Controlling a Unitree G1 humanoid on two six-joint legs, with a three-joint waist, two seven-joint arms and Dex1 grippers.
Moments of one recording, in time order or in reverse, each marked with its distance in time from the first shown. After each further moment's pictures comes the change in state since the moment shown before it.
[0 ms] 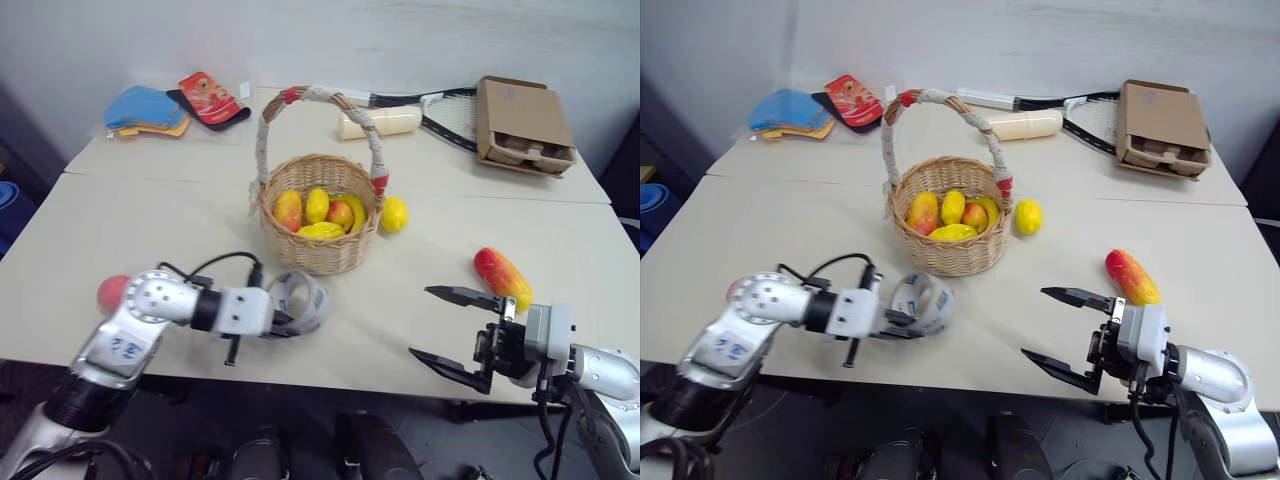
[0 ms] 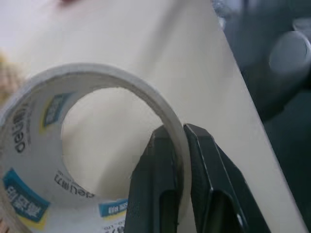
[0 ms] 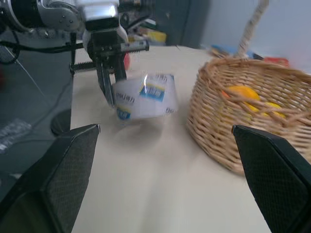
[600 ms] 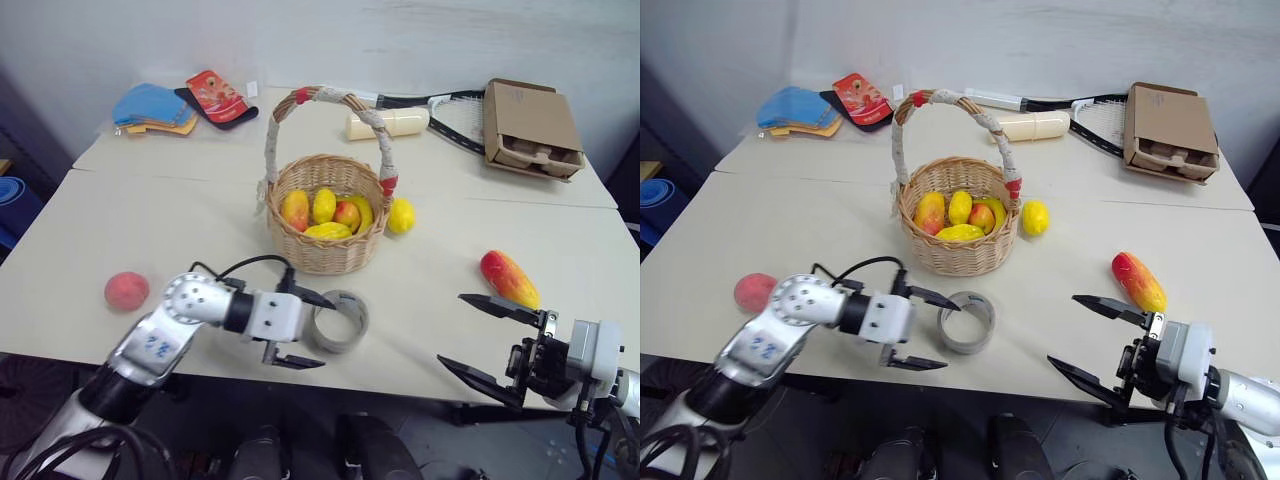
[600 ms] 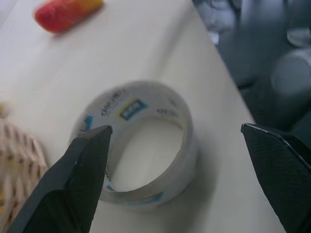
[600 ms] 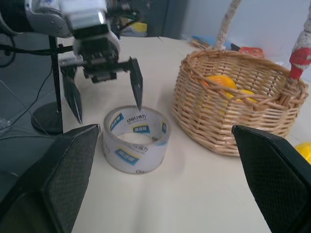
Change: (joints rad) left arm -0.271 -0.180 -0.437 0.201 0.294 -0.216 0.039; right arm 0.275 -0.055 -0.209 -0.058 0.040 -0.077 -0.026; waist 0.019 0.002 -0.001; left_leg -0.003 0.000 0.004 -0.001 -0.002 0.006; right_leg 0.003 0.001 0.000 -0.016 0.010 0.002
